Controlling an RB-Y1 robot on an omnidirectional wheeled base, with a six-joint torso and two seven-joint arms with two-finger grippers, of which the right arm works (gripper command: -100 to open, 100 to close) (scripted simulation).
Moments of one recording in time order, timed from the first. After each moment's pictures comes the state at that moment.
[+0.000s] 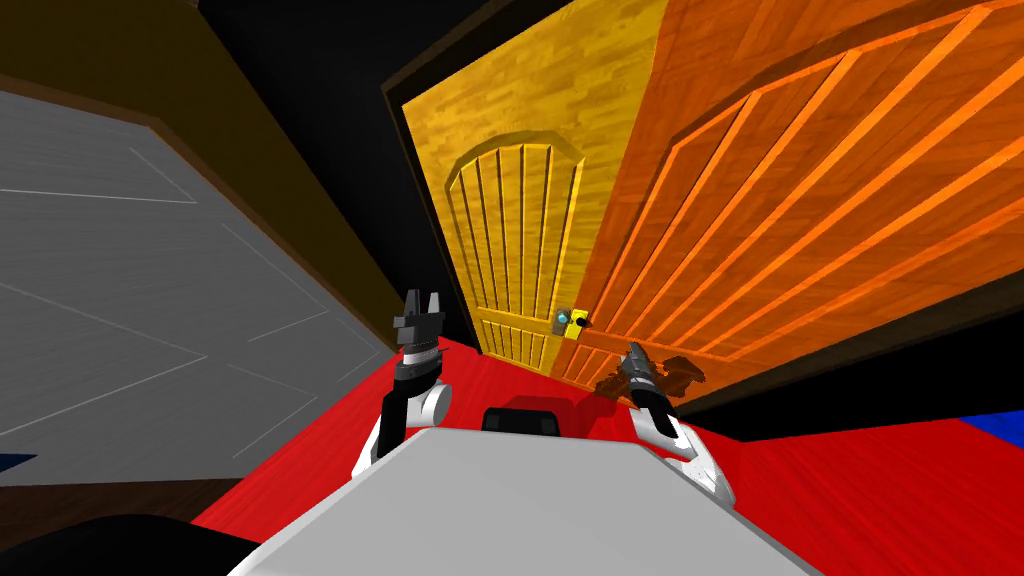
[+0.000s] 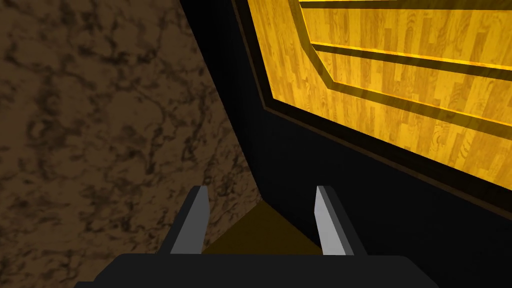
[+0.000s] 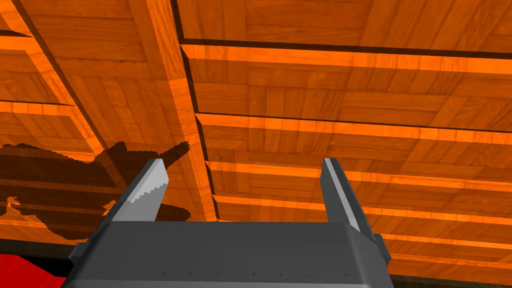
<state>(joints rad) 0.18 -0.14 -0.49 -1.32 0.33 -0.32 -0.46</state>
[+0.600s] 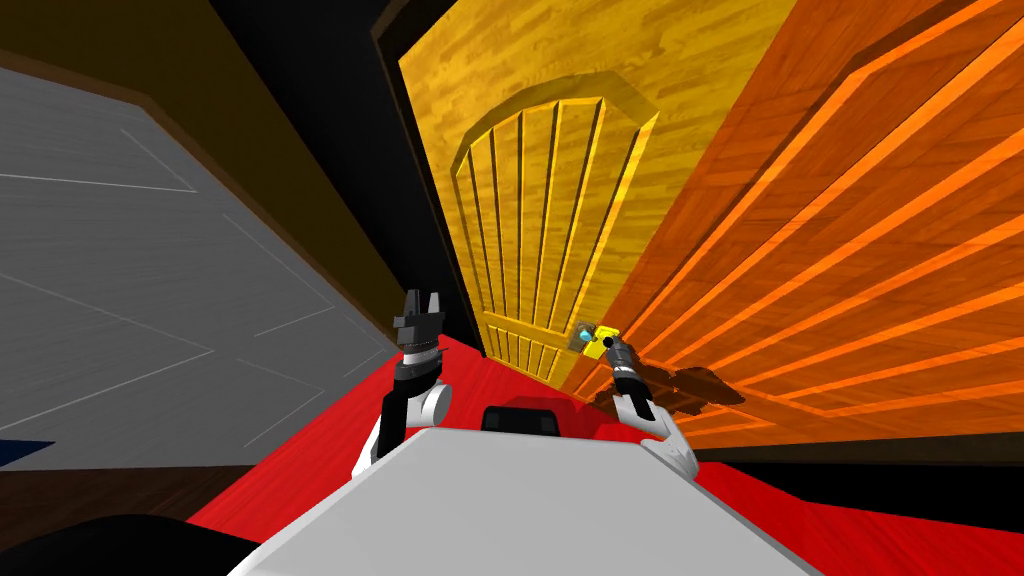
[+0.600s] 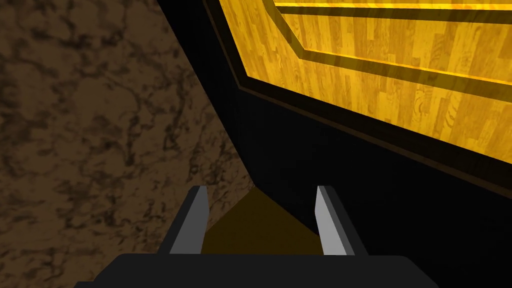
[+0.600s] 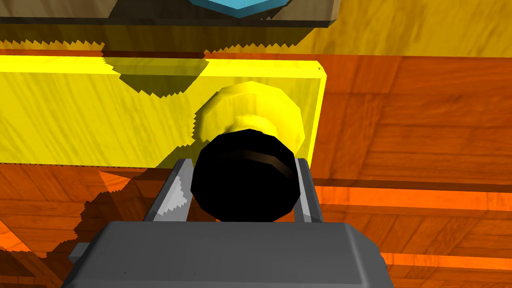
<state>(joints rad) 0.13 -0.09 -0.44 -1.33 0.34 -0.34 -0.44</state>
